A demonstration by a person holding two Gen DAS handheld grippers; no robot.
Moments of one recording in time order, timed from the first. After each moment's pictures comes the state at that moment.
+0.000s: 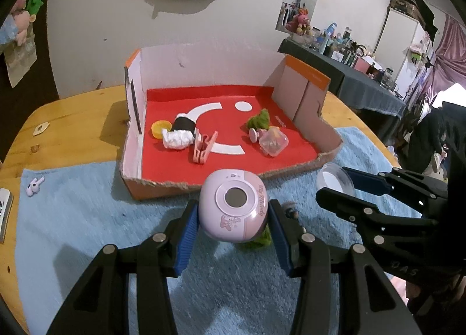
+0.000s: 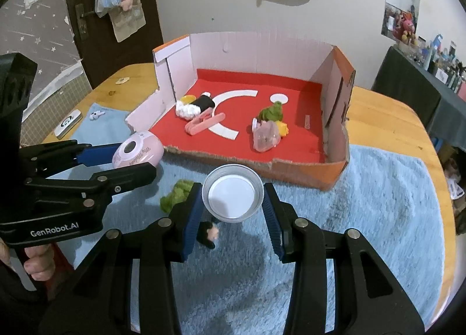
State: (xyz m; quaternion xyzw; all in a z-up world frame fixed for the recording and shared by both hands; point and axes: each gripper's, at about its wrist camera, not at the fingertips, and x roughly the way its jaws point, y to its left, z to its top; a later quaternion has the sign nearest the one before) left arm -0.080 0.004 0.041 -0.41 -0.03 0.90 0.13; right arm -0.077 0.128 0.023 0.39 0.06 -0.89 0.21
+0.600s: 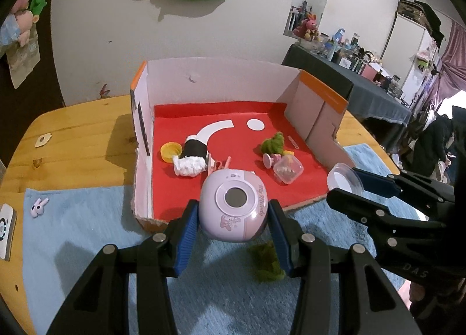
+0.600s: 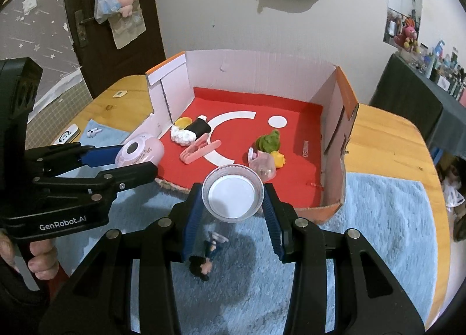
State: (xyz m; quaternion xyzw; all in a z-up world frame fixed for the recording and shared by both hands) left arm -0.116 -0.003 0.054 -0.41 -0.04 0.91 0.12; right arm -0.103 0.124 0.042 0.38 0.06 -0.90 0.22
